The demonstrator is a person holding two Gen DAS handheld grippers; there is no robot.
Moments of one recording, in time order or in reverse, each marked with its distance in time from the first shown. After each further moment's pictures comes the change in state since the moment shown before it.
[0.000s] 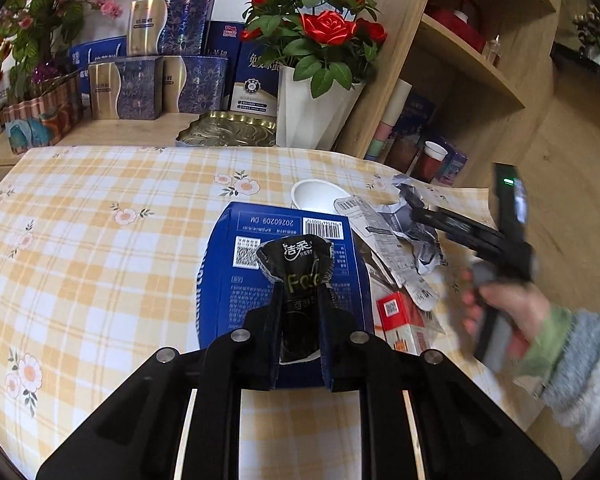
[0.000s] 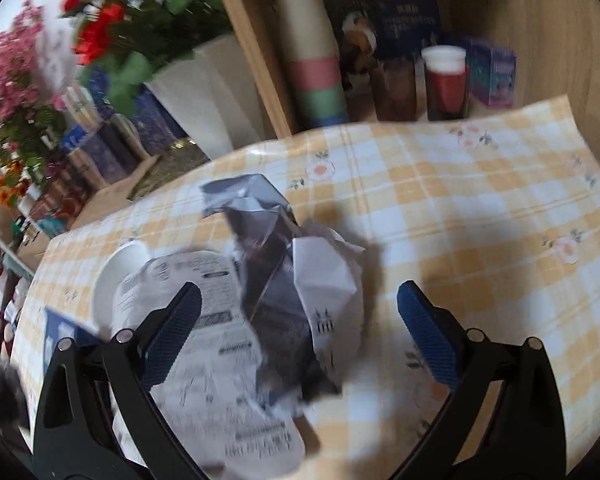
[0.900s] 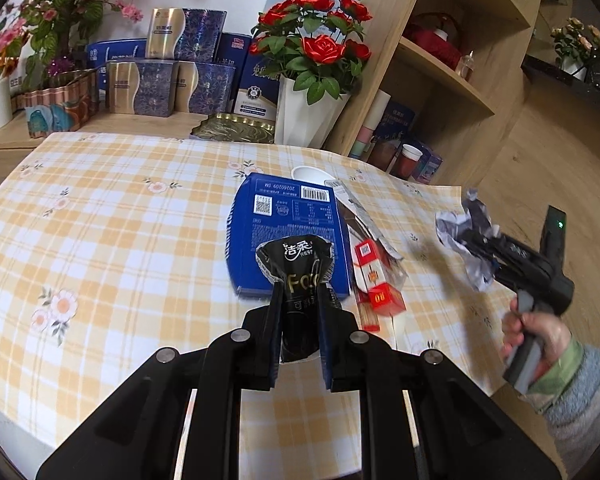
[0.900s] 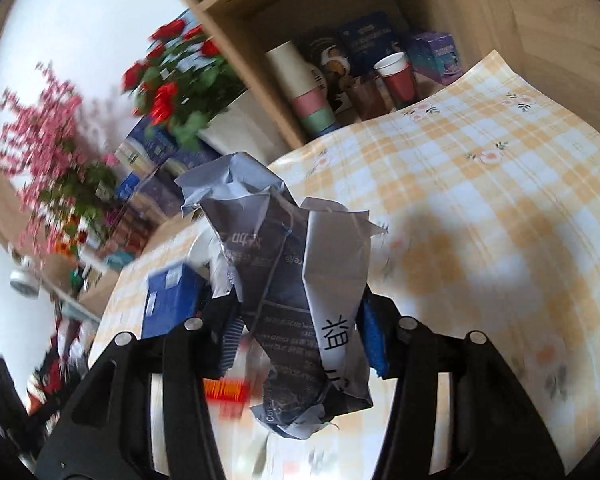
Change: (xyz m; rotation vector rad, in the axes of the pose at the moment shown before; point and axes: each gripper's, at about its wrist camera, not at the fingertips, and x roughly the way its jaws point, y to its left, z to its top) left arm -0.095 0.014 -0.056 -0.015 -0.034 -0.046; right arm -0.157 -0.033 -0.098 0.160 -0.112 0.196
